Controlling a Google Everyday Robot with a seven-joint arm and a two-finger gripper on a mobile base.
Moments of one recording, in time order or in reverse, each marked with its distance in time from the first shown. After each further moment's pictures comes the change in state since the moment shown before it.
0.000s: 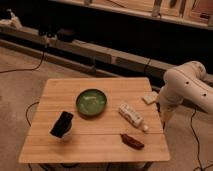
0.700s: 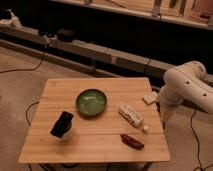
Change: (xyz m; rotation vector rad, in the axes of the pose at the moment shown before) arm -0.006 -0.010 0.001 0.027 -0.038 0.029
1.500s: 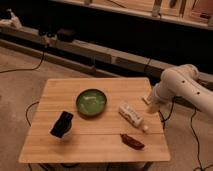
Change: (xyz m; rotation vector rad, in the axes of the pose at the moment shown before) arm -0.041 -0.038 0.039 0.046 -0.179 0.215
